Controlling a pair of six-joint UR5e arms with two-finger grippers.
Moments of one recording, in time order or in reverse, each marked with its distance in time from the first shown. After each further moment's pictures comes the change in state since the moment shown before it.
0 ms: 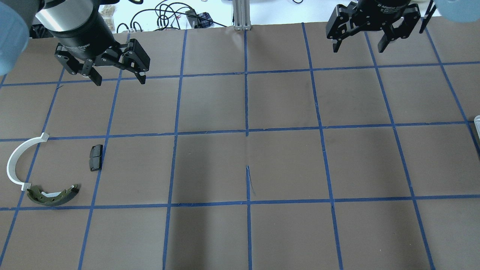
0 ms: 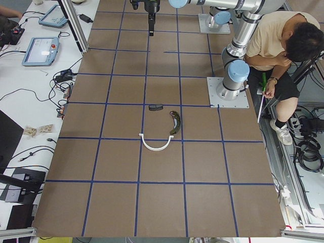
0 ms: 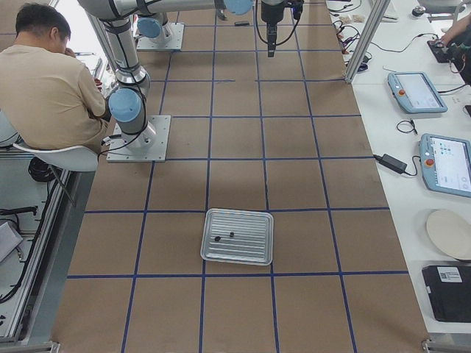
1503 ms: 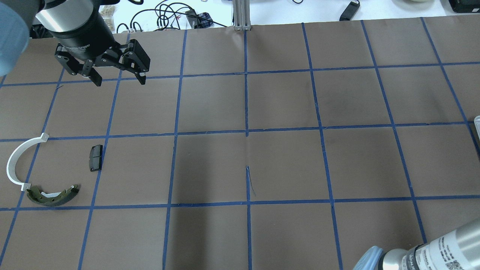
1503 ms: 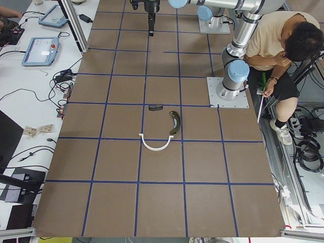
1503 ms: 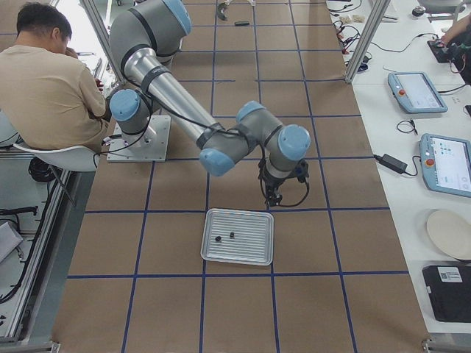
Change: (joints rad) left arm 0.000 0.000 0.000 -0.001 0.000 0.000; right arm -0.847 0.367 0.030 -0.196 -0.044 -1.130
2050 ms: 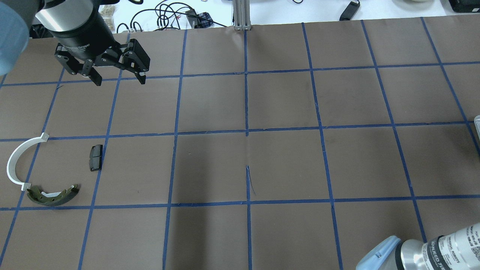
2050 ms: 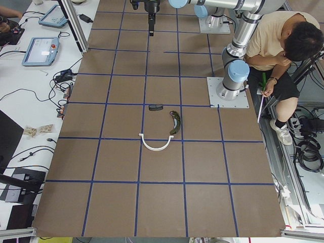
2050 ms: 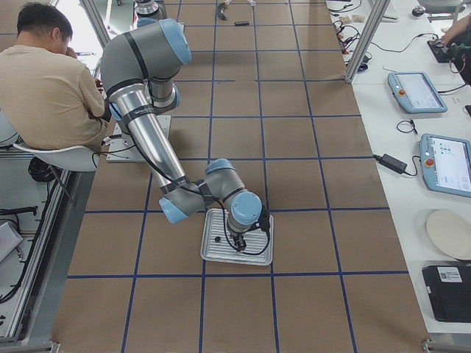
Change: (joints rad) left arm 0.000 0.000 0.000 0.001 0.000 0.000; right arm -0.197 0.052 0.250 -0.316 0.024 -0.229
